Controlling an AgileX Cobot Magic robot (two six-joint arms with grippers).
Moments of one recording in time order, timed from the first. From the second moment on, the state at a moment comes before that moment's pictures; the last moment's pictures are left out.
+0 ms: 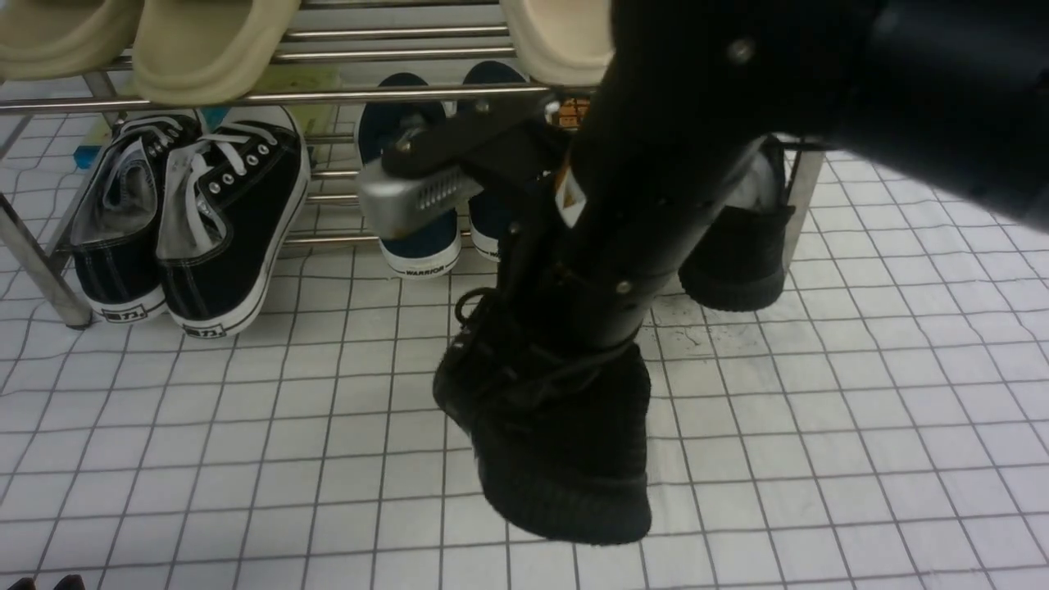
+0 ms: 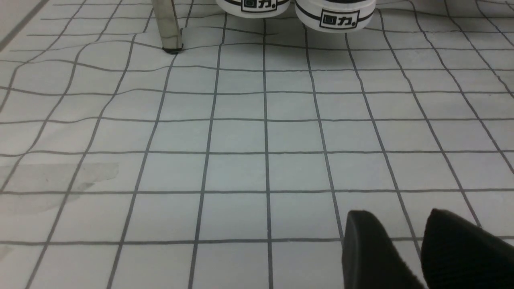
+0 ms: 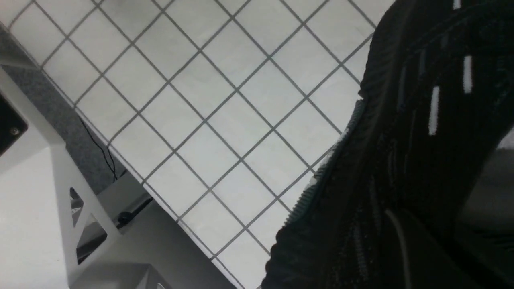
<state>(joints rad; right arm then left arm) 0.91 1.79 -1.77 0.10 1.26 0.12 -0.07 -0.01 0.02 0.15 0.40 -0.14</state>
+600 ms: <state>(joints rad) 0.91 1.97 -1.77 -0.14 1.10 0.27 -0.07 -0.01 0.02 0.15 0.40 -0.14</state>
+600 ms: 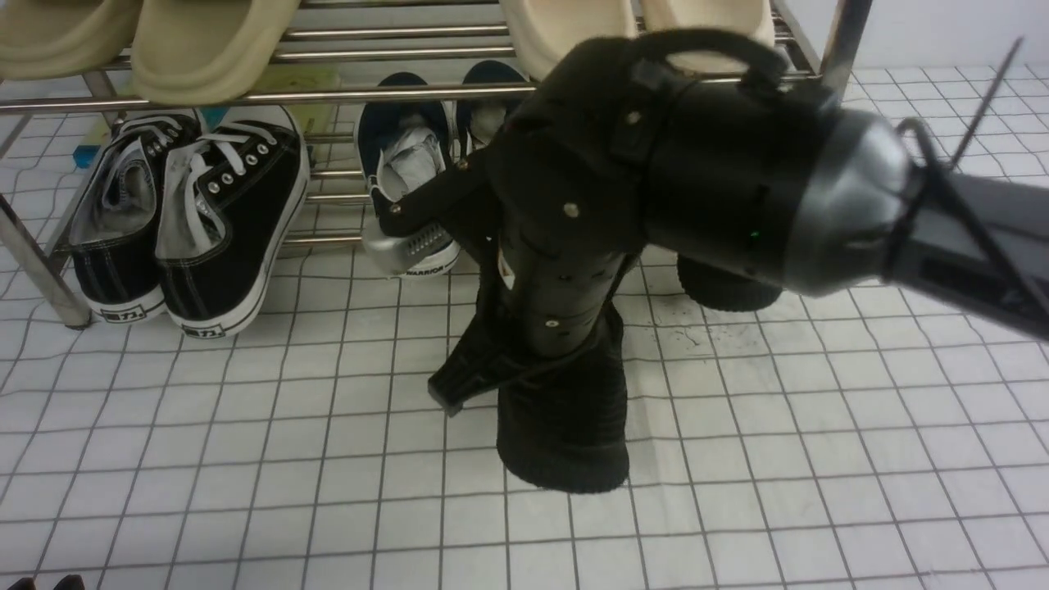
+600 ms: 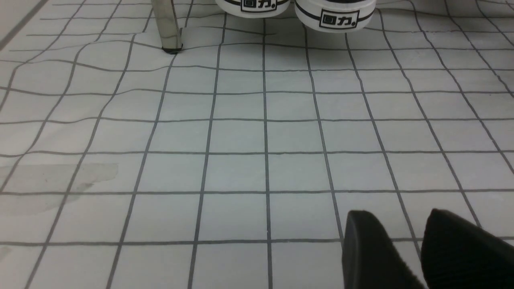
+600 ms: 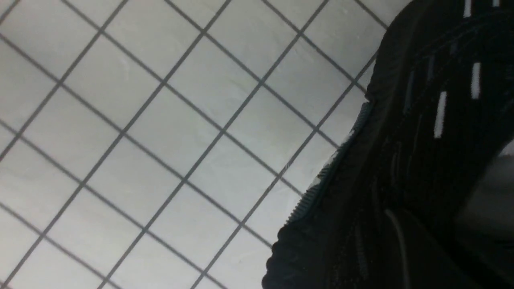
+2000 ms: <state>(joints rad) 0.46 2.10 -1.98 -0.15 1.14 0.20 -0.07 -0.01 0.02 0.15 0.40 -0.14</state>
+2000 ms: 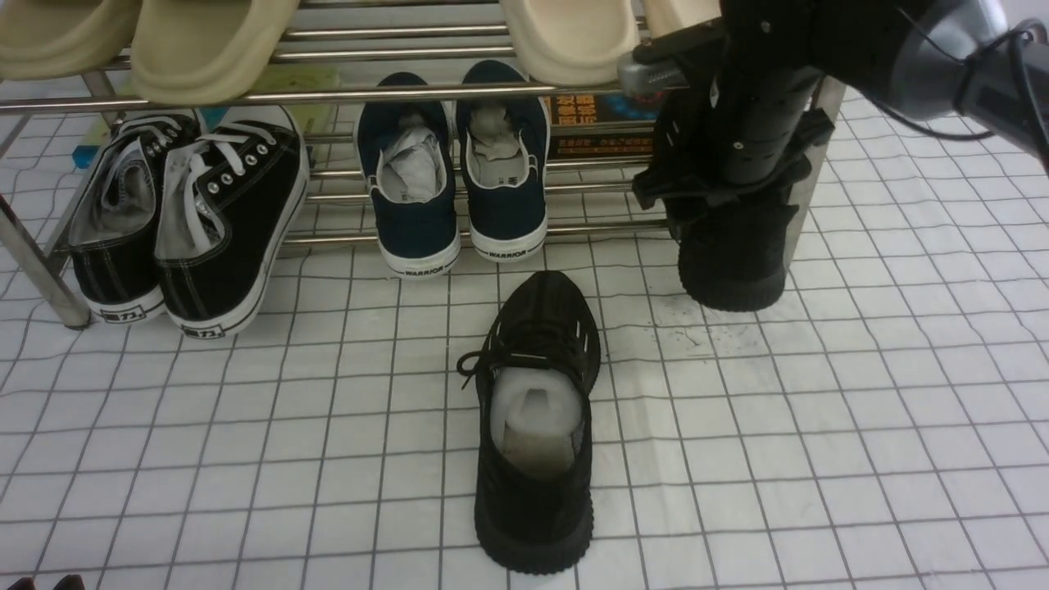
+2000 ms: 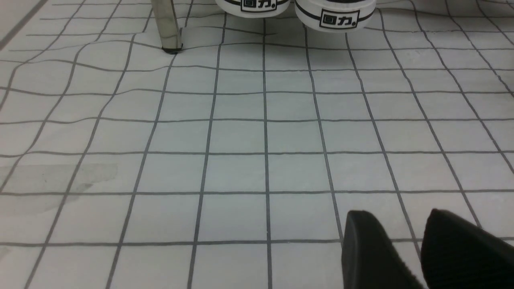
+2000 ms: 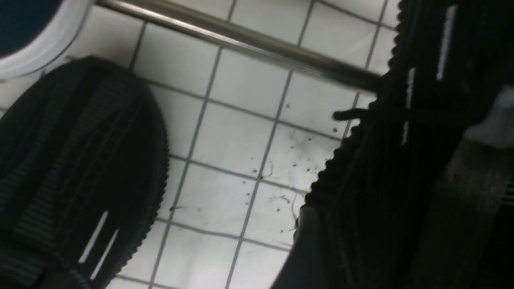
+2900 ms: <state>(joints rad) 0.46 2.16 -2.06 -0.13 1.21 0.21 -0.07 -0.01 0.02 0.15 0.40 -0.14</state>
